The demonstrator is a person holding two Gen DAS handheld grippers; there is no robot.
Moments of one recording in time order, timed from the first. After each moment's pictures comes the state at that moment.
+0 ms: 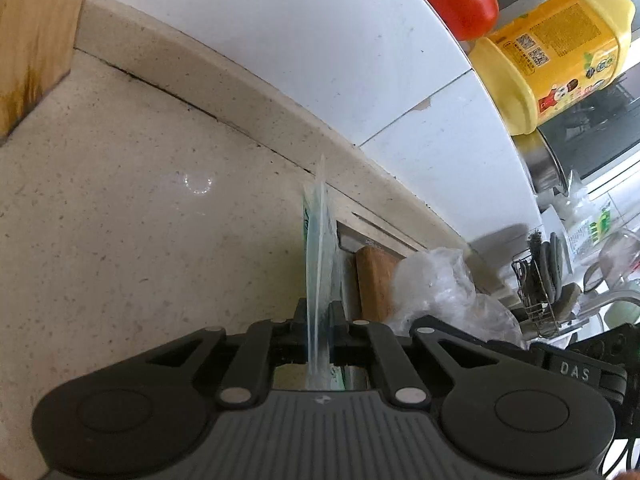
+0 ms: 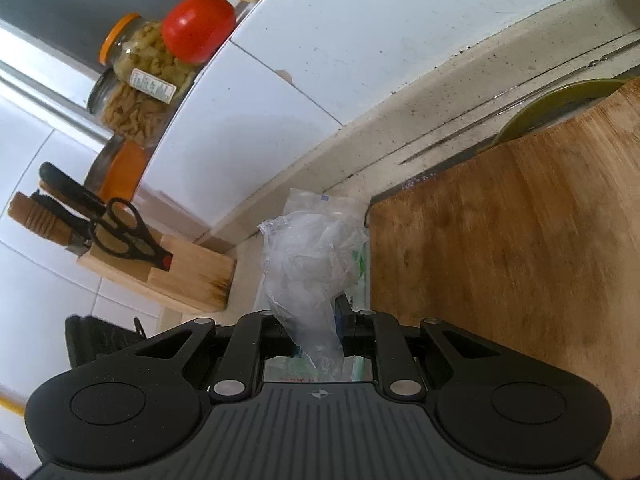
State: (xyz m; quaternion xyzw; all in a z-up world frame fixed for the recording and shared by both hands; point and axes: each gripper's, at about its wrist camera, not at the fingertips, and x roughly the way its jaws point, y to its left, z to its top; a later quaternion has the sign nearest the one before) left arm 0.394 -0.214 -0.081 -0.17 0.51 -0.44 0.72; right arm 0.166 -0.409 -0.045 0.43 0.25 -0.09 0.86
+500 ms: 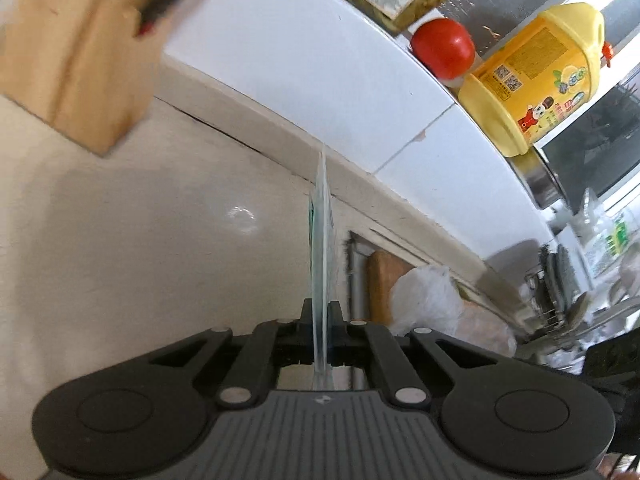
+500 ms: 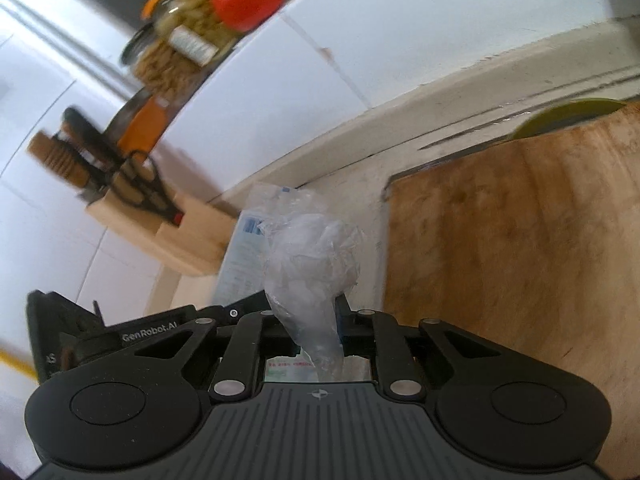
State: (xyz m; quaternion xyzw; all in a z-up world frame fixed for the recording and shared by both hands) left arm 0.344 -0.162 -0.041 -0.16 0.46 -0.37 0.79; right arm 0.157 -0.372 -0.030 0.36 0.28 -0.08 0.89
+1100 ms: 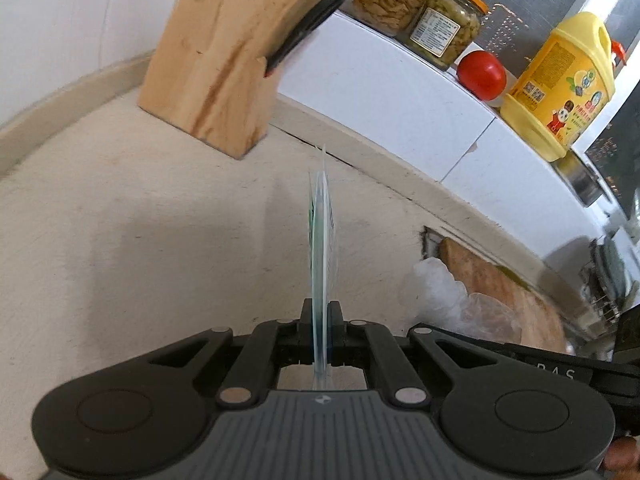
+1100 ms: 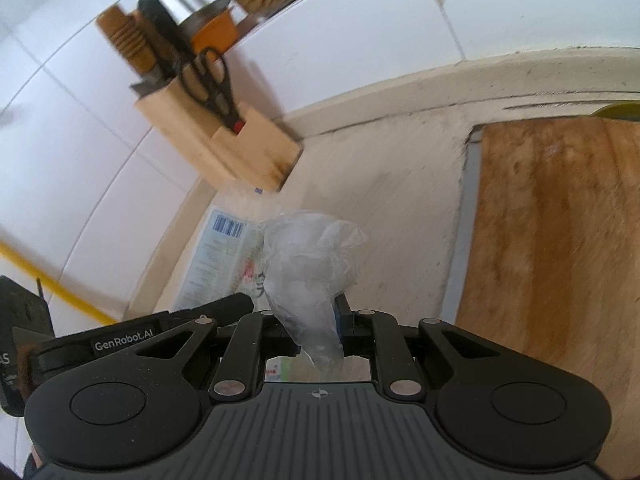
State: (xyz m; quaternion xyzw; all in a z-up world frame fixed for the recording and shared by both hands) left arm 0.270 -0.101 -0.028 -0.12 0.42 -0.25 0.86; right arm 0.161 -0.312 -0.033 0.29 0.34 -0.01 0.90
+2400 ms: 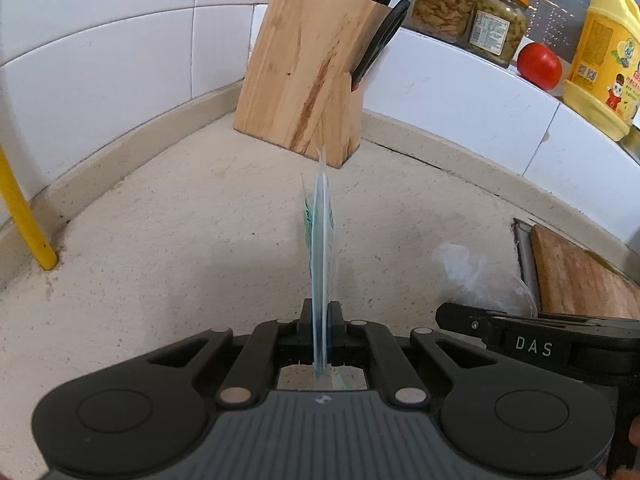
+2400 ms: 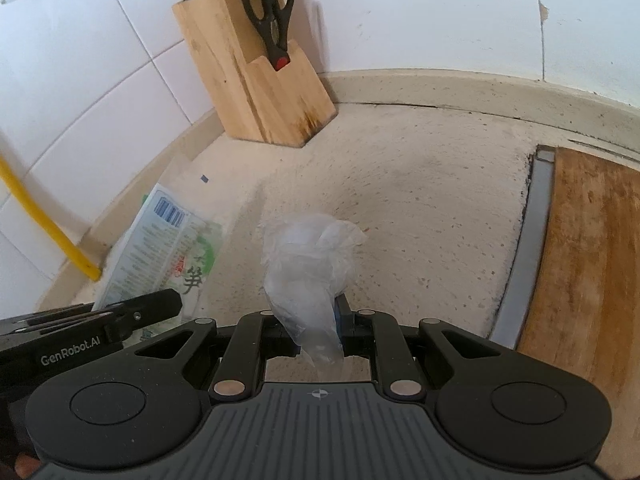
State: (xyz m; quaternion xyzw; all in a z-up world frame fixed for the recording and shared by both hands) left arm 0.242 -0.078 -0.042 -0.04 0.39 -0.14 0.91; right arm 0.195 -0.258 -0.058 0.14 0.37 -0.01 0.92
